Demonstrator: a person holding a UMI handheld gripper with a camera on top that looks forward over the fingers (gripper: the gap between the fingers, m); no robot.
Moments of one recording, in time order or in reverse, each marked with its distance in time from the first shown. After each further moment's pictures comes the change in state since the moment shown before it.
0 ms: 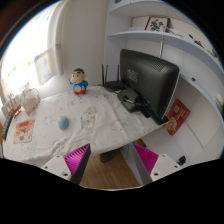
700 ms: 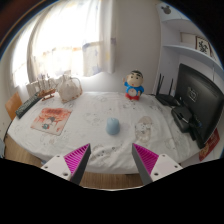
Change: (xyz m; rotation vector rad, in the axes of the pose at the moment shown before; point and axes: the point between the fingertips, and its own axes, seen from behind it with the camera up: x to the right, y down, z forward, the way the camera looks) arm -0.220 0.006 0.048 0.100 -0.340 -0.261
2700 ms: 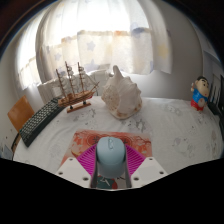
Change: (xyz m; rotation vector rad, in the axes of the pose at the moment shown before) arm -0.362 -0.094 0.220 0.002 -0.188 0.019
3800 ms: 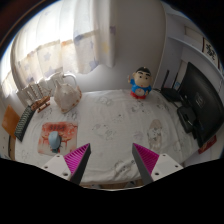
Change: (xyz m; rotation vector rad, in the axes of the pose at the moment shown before) arm 0.245 -0.022 -0.233 -0.224 0.260 0.111
